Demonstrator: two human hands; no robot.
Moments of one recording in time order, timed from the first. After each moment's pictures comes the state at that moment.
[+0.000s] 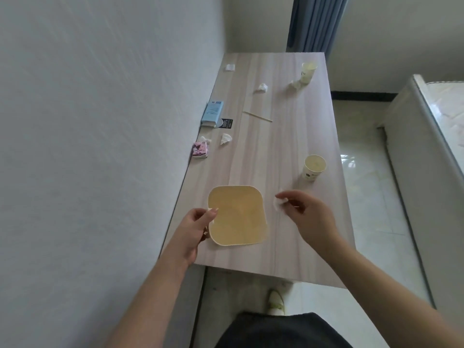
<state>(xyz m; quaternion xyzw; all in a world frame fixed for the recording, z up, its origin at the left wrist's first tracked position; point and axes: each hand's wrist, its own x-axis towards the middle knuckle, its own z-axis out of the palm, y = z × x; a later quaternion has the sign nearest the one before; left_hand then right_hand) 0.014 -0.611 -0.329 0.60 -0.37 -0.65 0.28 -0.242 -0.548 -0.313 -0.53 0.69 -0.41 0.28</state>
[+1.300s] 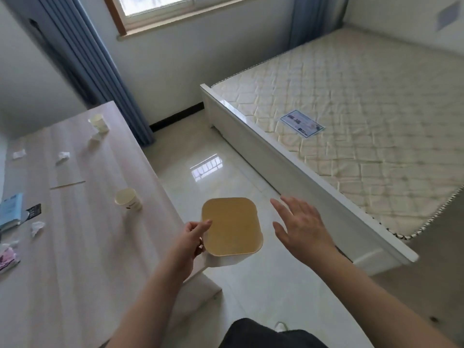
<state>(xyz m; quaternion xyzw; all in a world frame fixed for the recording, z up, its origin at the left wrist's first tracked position) -0.332 -0.416 -0.331 0.44 -0.55 -0.71 0.03 -0.472 -0.186 -0.306 -0.37 0.92 -0.10 0.04</state>
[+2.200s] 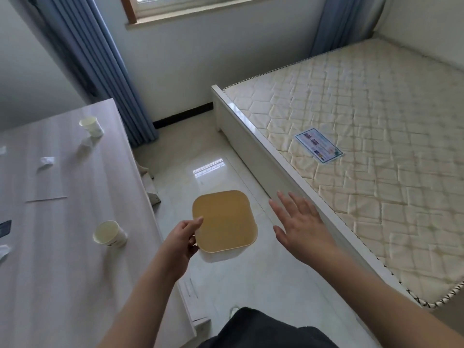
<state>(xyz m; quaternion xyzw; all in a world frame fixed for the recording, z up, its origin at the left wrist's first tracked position) -0.471 -0.525 -0.347 0.43 -0.49 -0.76 0.07 -0.651 -0.300 -0.322 -0.44 0.89 0.01 0.05</state>
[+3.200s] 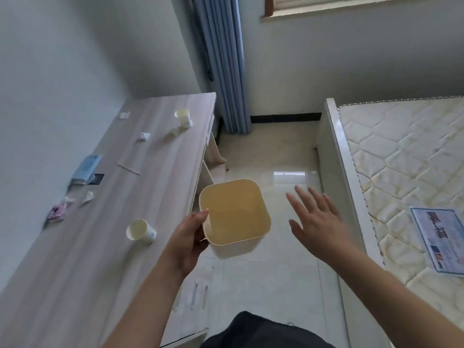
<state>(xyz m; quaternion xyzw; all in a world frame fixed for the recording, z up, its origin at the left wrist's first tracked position) -0.601 -0.594 -0.300 0.52 -0.35 -0.71 0.33 -0.882 -0.512 -0.325 -0.66 0.75 -0.03 0.06</state>
